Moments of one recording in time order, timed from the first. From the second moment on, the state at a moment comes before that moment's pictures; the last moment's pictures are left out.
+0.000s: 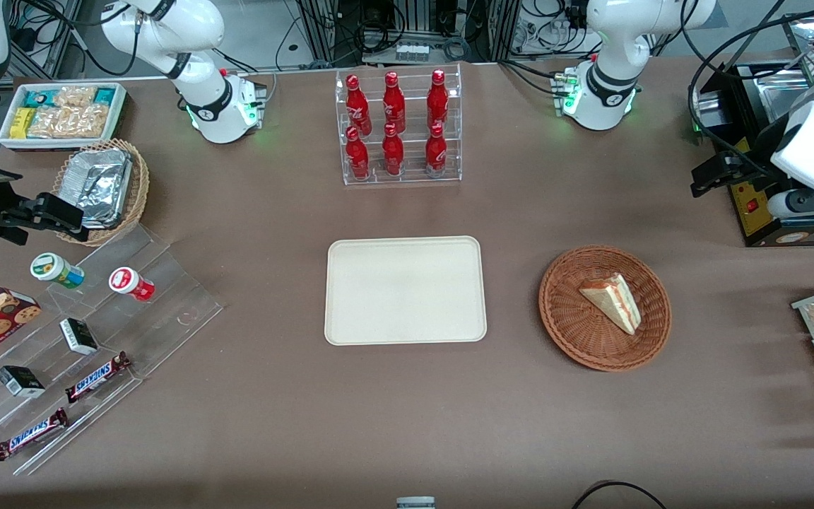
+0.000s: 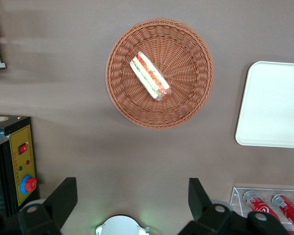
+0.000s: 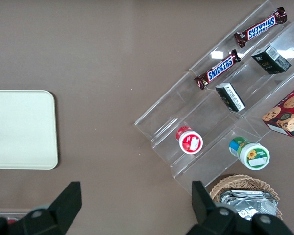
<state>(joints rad) 0.01 -0.02 -0.09 -1.59 -0.03 1.45 -0.15</state>
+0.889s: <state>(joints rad) 0.01 0.00 -0.07 -1.74 -0.03 1.59 -0.15</state>
